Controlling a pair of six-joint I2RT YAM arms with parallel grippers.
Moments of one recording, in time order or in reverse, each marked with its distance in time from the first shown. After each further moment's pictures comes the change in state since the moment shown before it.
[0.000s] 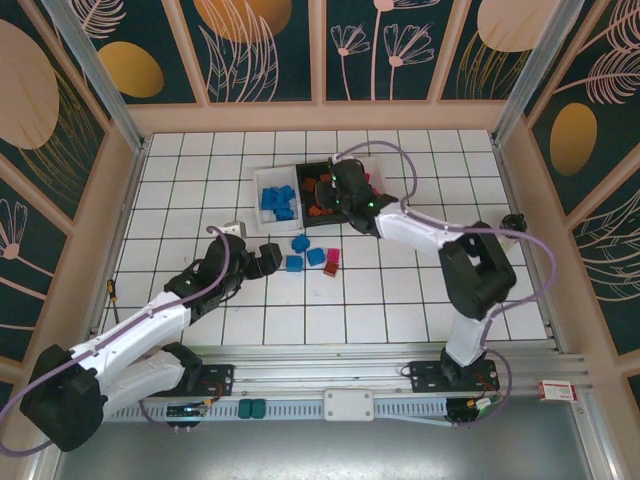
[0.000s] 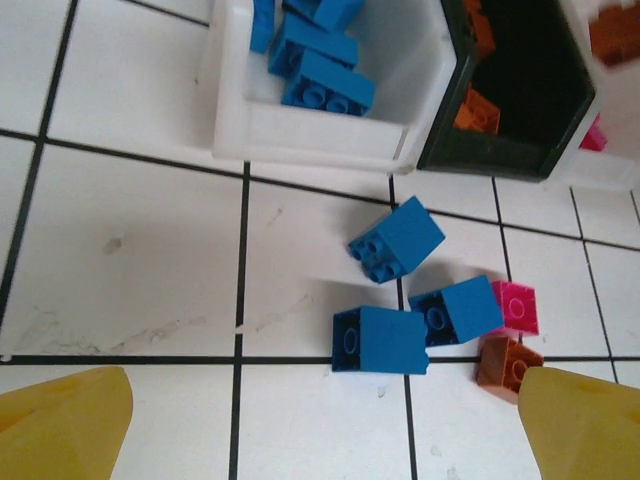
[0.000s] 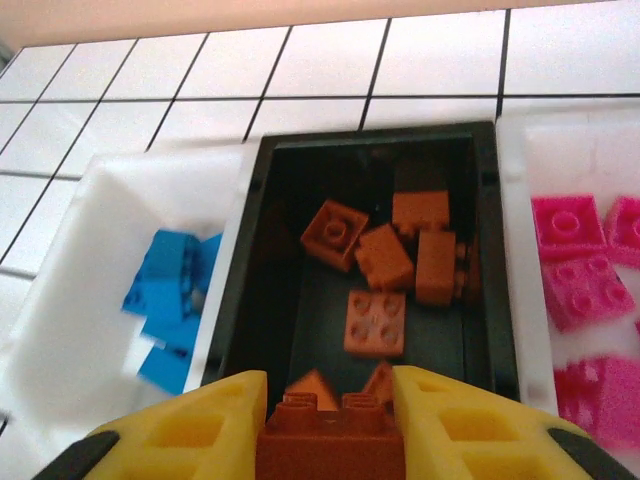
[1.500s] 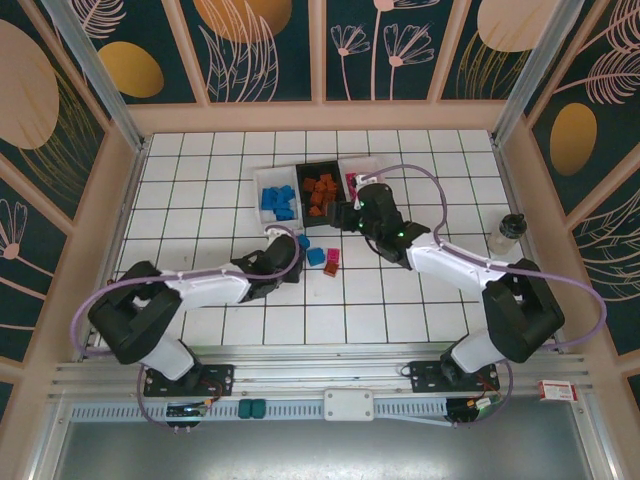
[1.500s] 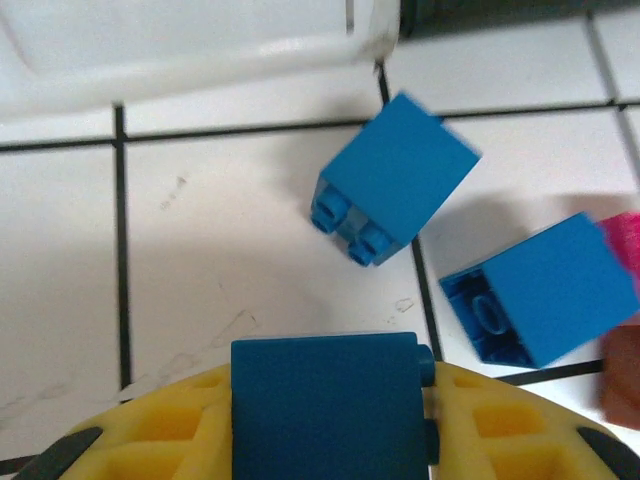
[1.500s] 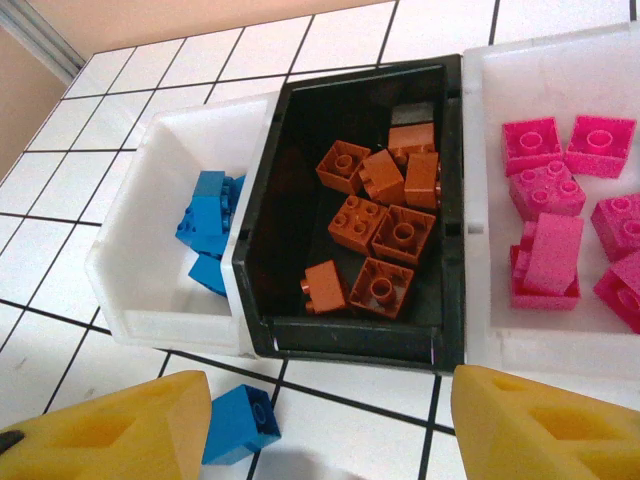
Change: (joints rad) left arm -0.195 0.502 0.171 0.135 -0.209 0.113; right arm 0.016 -0.379 -0.396 0.081 -0.060 0.053
